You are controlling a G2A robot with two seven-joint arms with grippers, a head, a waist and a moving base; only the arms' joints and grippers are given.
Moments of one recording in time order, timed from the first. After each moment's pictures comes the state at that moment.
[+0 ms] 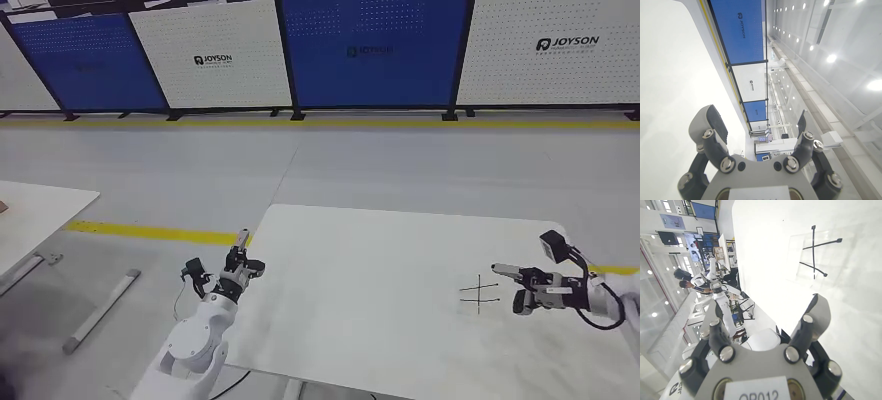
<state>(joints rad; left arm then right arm) 1.73 -1.15 -1.60 -1.80 -0.42 0.00 0.00 -0.93 -0.97 1.34 -1.18 0.04 0.18 1.39</state>
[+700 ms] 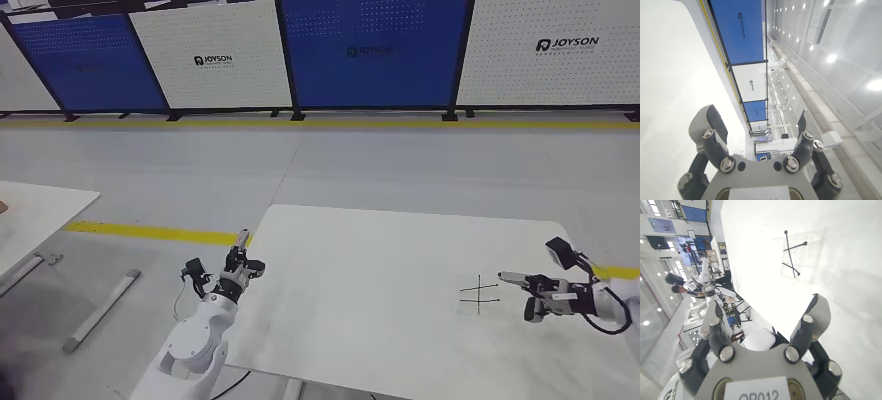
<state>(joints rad) 1.73 -1.15 -1.60 -1.80 -0.42 0.00 0.00 -0.89 -0.94 1.26 -1.10 -0.04 0.14 1.39</state>
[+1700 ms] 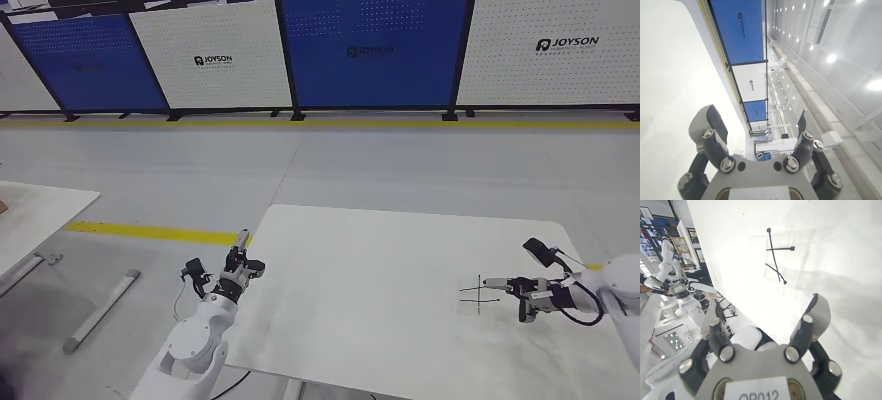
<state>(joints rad) 1.73 -1.15 -1.60 -1.80 -0.42 0.00 0.00 -0.77 -0.97 1.09 -0.99 -0.09 0.10 1.39</state>
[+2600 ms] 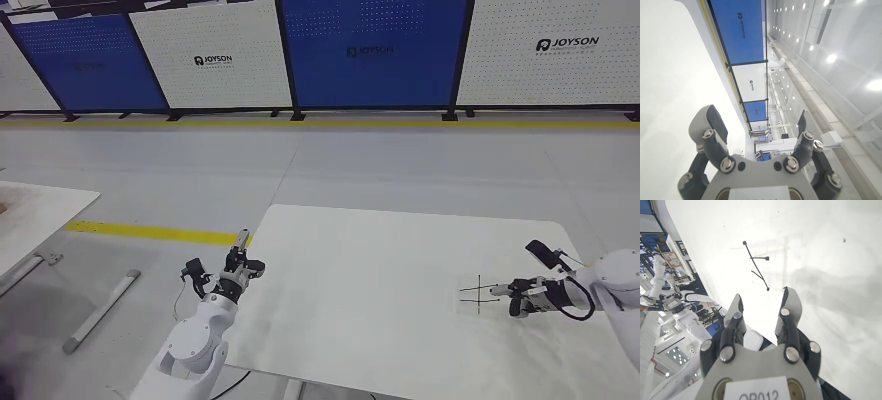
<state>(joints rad) 1.73 -1.15 -1.60 -1.80 -0.42 0.00 0.00 -0.71 -0.98 1.02 -0.90 -0.15 0.19 1.36</state>
